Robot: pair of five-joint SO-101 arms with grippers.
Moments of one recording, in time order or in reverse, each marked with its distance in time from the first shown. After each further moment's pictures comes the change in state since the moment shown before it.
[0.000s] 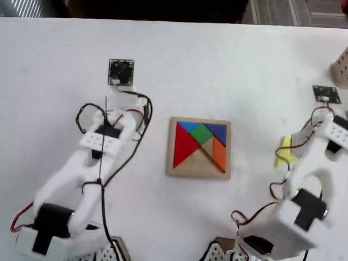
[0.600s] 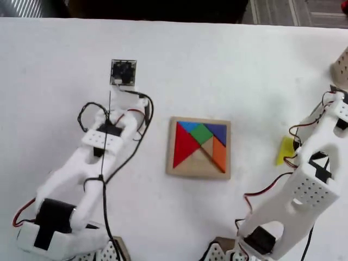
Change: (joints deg) left arm 0.0 2.5 -1.0 0.0 -0.4; right arm -0.1 28.0 -34.2 19.9 -18.0
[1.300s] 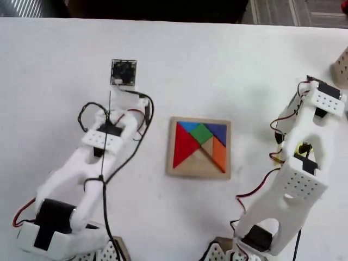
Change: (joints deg) left arm 0.1 0.0 0.0 0.0 0.0; right arm -7.8 0.4 -0.1 0.7 -4.7
